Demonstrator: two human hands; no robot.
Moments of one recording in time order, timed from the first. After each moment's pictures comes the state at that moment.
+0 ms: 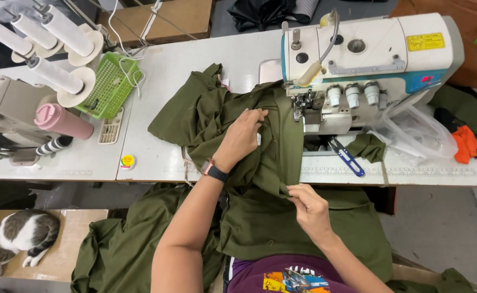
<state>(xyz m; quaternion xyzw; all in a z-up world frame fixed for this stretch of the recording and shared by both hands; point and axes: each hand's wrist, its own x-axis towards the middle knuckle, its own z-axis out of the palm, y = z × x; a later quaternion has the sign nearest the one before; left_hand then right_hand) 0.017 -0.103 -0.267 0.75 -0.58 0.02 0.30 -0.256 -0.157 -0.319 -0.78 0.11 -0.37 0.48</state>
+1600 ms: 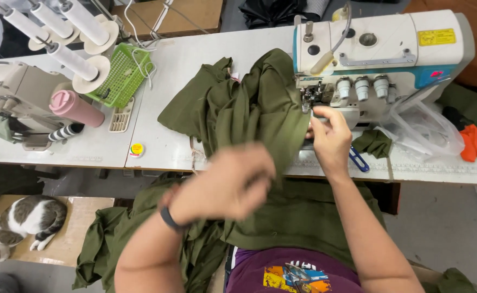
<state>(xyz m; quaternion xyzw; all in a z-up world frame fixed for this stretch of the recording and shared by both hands) -0.107 -0.004 -0.048 0.66 -0.66 -0.13 0.33 -0.175 -0.224 -0.222 -0.68 0.22 -0.40 0.57</state>
